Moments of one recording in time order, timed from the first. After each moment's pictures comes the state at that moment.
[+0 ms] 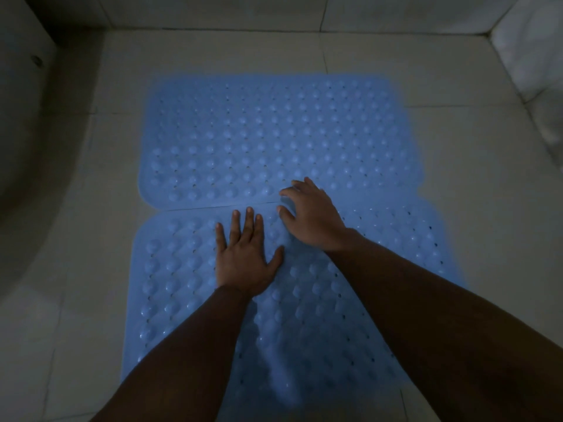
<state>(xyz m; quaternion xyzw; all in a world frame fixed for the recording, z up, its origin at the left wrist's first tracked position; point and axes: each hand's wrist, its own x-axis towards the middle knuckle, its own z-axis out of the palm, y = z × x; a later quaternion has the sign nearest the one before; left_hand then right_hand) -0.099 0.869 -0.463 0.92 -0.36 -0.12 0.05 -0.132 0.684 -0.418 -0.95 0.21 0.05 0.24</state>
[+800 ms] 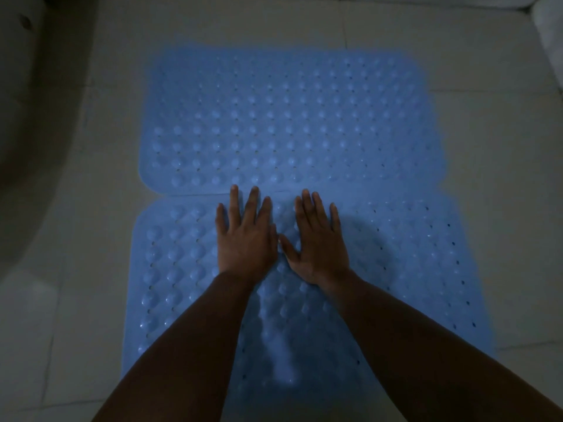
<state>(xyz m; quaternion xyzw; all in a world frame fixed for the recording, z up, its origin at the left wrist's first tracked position) -0.085 0.864 -0.455 0.93 -0.35 -0.07 0.05 -0.184 0.728 -0.476 -0.97 0.20 0.06 0.07</state>
